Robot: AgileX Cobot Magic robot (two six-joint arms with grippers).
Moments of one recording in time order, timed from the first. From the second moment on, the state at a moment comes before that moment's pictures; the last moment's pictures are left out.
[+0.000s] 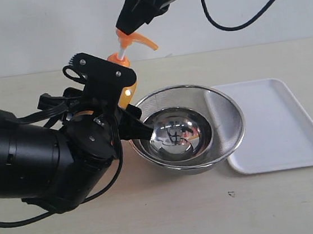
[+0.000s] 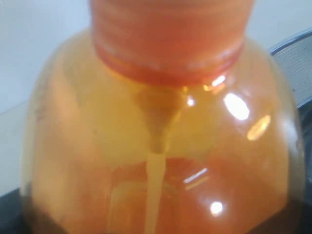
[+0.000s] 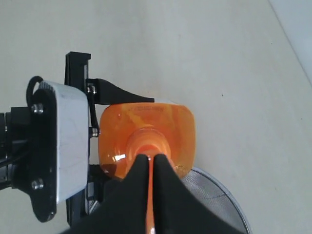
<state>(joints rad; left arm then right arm) -0.90 1.81 -0.88 -1.42 -0.83 1.24 0.50 1.81 -1.83 0.58 1.15 -0.99</state>
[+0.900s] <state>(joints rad) -0.90 1.81 -0.88 -1.42 -0.82 1.24 0.50 1.83 -1.84 0.61 1.15 -0.99</state>
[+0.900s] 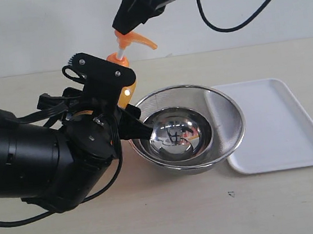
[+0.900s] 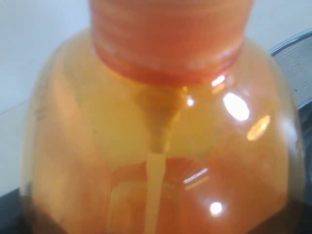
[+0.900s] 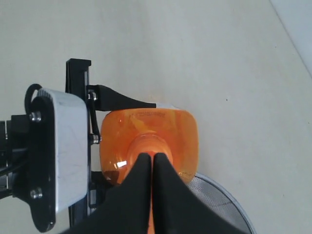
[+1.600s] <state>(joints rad) -0.90 1.81 -0.88 -1.42 -0.83 1.24 0.50 1.85 -1.86 0.61 1.17 -0.97</state>
